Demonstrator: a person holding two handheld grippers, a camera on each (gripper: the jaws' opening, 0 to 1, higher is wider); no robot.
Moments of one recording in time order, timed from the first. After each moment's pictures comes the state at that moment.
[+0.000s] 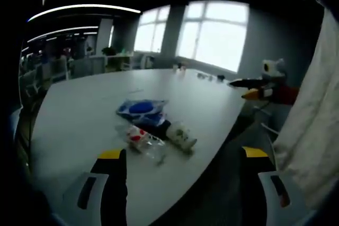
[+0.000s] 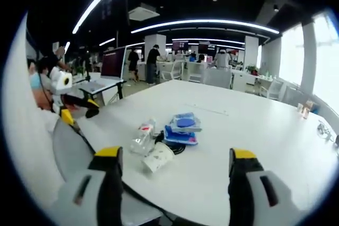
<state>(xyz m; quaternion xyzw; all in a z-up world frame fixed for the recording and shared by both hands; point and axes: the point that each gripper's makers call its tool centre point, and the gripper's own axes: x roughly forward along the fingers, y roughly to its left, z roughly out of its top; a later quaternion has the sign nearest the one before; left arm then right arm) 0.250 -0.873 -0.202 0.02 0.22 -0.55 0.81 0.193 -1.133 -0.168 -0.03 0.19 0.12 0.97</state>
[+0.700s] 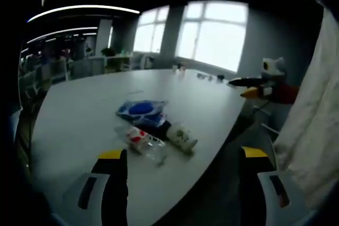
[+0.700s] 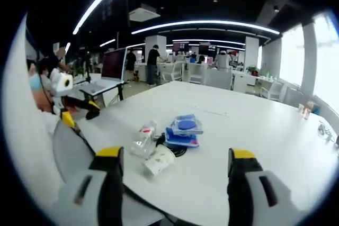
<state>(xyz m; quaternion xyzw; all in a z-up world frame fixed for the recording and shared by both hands) 0.251 -0.874 -0.201 0.02 0.22 -0.55 0.81 0.198 -1.126 -0.163 -0.03 0.18 0.12 0.98</state>
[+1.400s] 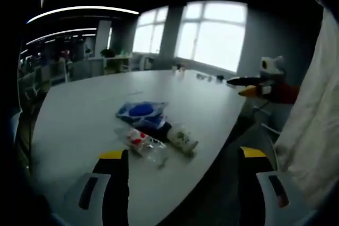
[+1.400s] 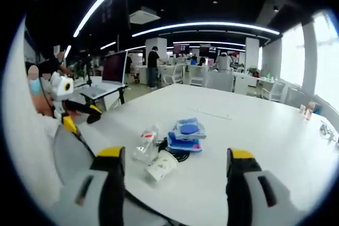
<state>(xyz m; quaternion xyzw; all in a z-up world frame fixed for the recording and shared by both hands) 0.255 -0.876 -0.198 0.02 0.22 -0.55 0.81 0.208 -1.118 -0.157 -0.02 0.17 0.13 0.98</state>
